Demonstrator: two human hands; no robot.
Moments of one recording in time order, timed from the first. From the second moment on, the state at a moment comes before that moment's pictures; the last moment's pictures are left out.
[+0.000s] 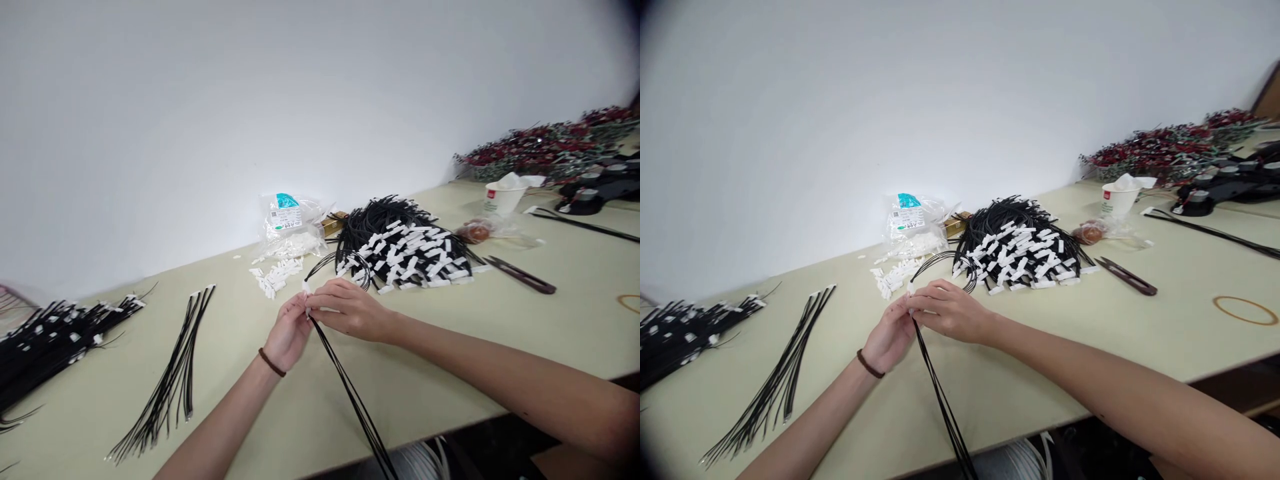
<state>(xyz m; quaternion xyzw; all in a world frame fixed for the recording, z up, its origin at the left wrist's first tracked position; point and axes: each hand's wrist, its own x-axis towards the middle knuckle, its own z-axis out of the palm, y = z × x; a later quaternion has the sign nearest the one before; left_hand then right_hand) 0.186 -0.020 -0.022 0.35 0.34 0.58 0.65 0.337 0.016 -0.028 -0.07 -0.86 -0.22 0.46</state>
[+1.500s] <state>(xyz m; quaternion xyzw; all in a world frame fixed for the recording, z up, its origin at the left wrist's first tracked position) 0.180 -0.014 -0.021 0.35 0.40 0.61 0.58 0.377 0.050 0.012 -0.22 -0.45 0.45 0.74</state>
